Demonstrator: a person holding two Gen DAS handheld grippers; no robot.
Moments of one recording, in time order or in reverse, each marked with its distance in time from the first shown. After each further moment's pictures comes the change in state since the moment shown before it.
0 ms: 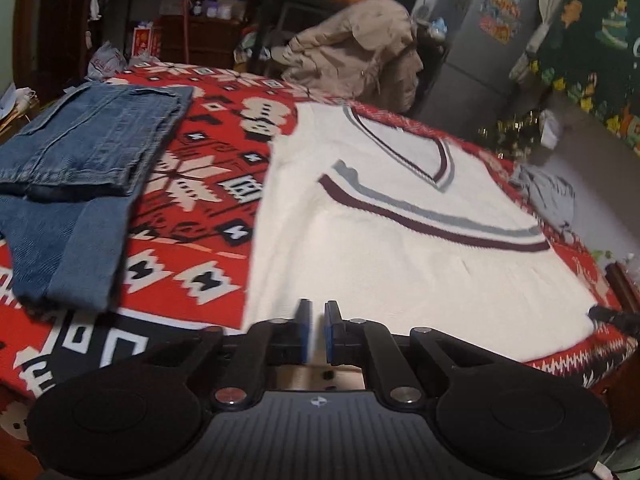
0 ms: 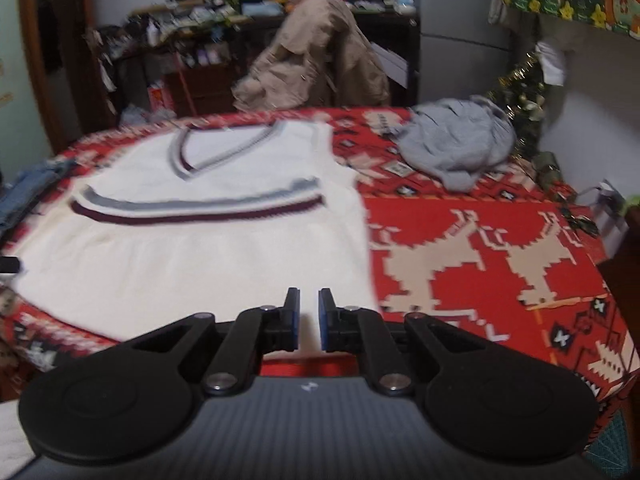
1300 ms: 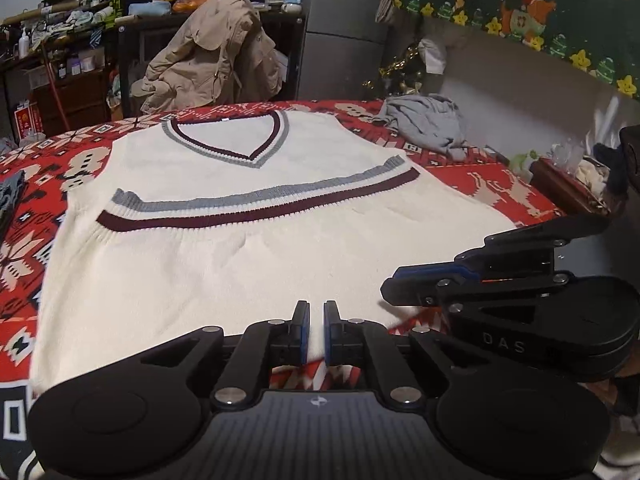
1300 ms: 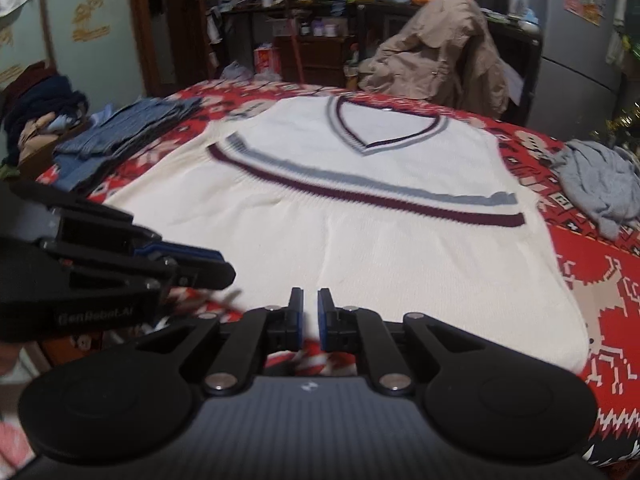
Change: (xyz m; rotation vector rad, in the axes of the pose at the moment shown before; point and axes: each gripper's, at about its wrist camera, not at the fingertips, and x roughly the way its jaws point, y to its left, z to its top) left arm 0.023 -0.141 -0.023 0.378 0.033 -0.160; right arm 0.010 0.135 0.000 -0.219 0.042 0.225
